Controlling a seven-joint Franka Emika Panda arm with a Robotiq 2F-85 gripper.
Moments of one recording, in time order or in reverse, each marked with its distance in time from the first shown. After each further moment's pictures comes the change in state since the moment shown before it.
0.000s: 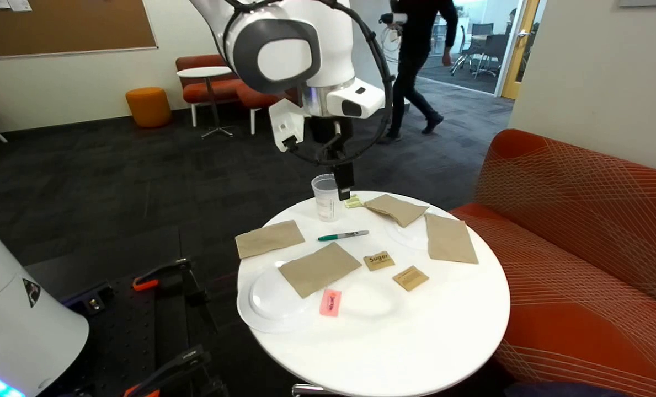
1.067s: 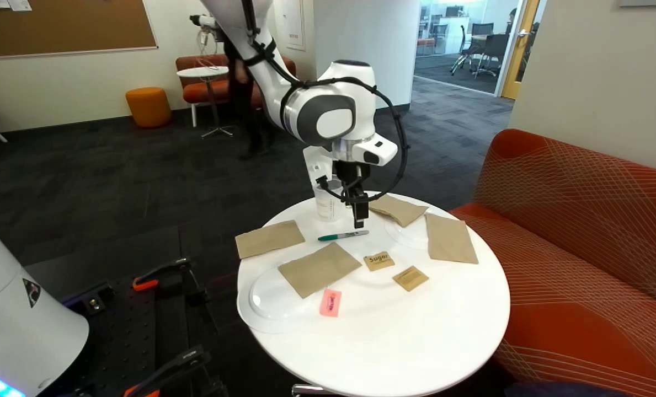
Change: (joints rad) arm 0.105 0.441 -0.047 0.346 -0.087 0.010 0.186
